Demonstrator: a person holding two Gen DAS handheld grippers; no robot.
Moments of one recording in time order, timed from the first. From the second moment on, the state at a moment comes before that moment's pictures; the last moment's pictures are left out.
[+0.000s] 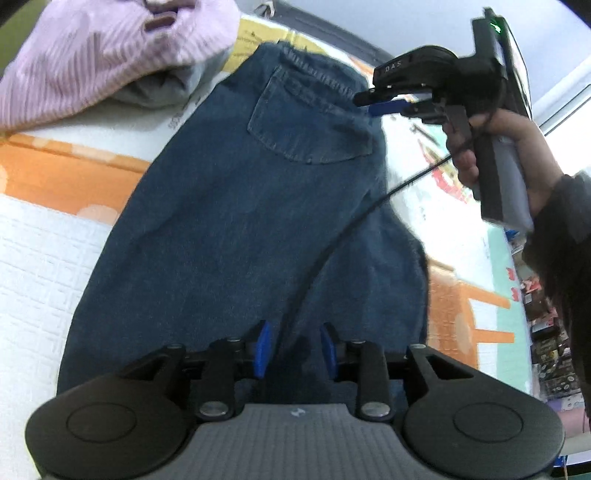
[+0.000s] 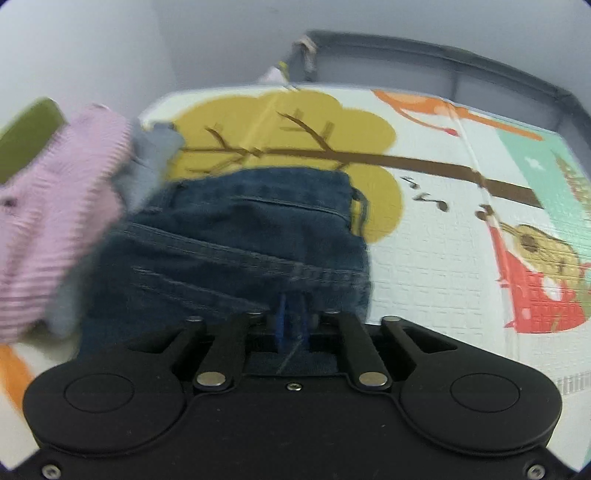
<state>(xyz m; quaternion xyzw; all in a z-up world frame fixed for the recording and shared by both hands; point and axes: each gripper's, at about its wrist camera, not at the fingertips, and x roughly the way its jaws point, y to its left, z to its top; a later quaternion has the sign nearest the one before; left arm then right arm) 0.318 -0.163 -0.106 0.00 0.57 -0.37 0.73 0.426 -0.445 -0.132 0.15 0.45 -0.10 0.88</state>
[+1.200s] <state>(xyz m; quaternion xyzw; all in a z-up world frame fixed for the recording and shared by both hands) 0.182 -0.186 -0.097 0.15 0.53 -0.39 0.74 0.180 -0.409 -0.128 0.27 0.50 -0.02 0.82</state>
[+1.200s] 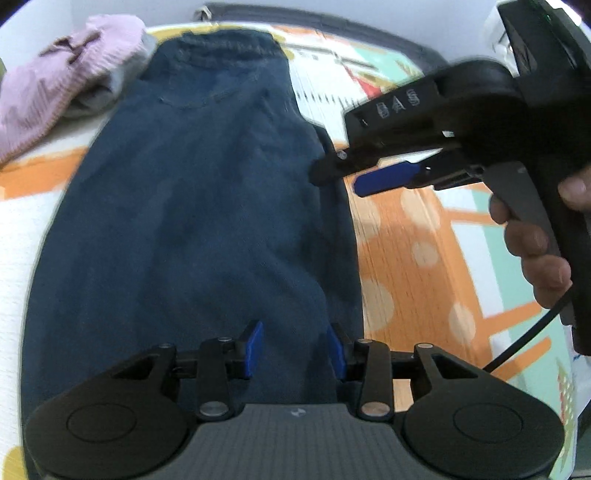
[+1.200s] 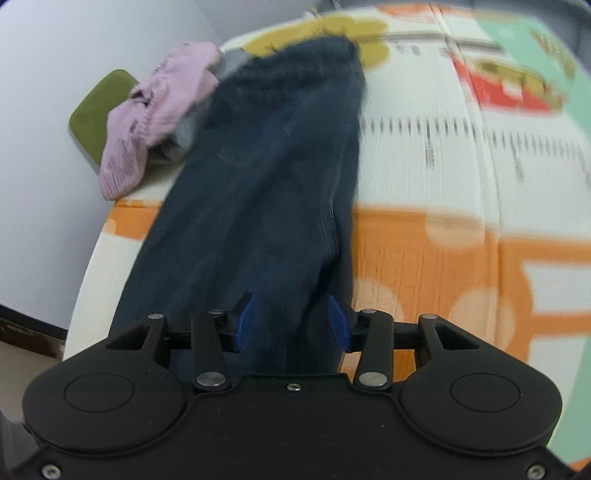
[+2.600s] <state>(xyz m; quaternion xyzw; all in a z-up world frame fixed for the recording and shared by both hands) 0.175 -0.191 -0.074 0.08 0.54 -0.42 0.72 0.145 -0.442 -0.127 0.39 0.43 -0.03 0.81</state>
